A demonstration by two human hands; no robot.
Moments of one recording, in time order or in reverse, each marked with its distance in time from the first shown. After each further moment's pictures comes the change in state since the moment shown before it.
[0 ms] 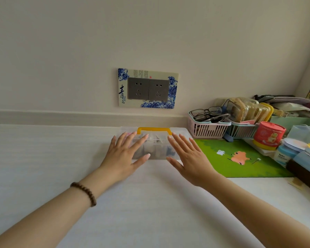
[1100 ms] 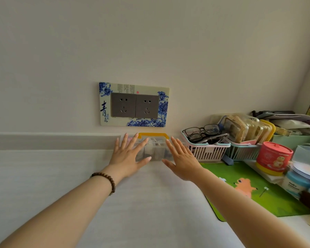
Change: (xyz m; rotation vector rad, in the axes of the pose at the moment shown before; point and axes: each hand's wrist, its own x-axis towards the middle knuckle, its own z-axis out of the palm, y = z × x) left_hand 0.143 -0.007 0.049 0.070 -0.106 -0.028; right_hand 0.106 0.087 0.044 0.045 -0.148 0.146
